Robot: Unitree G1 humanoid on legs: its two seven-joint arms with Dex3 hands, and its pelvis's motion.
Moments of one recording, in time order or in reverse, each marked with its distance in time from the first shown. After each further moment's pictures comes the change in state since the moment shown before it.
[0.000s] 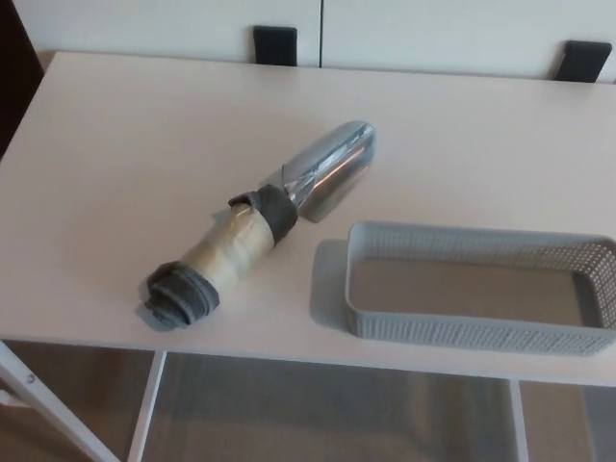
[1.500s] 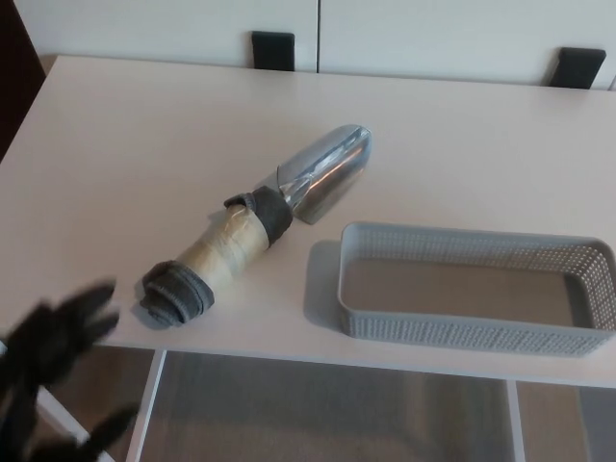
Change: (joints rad) left_arm -0.149 0.077 -0.086 -0.937 0.021 0.009 0.014; right_arm 0.020 -0.004 -0.010 -0.062 -0.010 0.008 0.025
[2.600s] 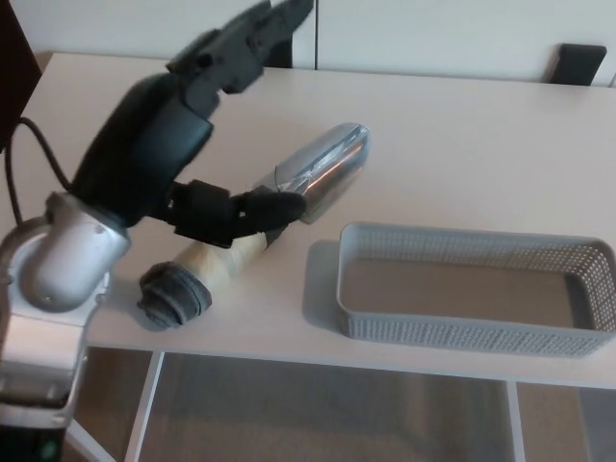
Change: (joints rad) left_arm -0.635 0.025 -0.254 -0.071 0.466 0.246 0.082; right_arm -0.045 0.000 0.035 -0.019 0.000 0.004 0.033
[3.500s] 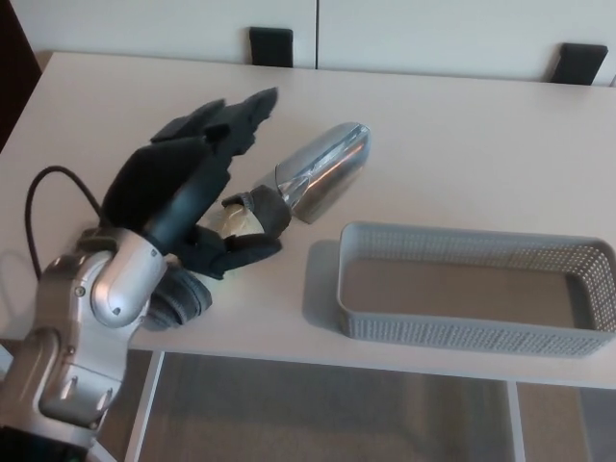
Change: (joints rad) left_arm 0.033 0.013 -0.125 0.092 0.374 0.319 0.114; right_arm 0.008 -0.016 0.005 -0.033 0.000 0.004 0.050
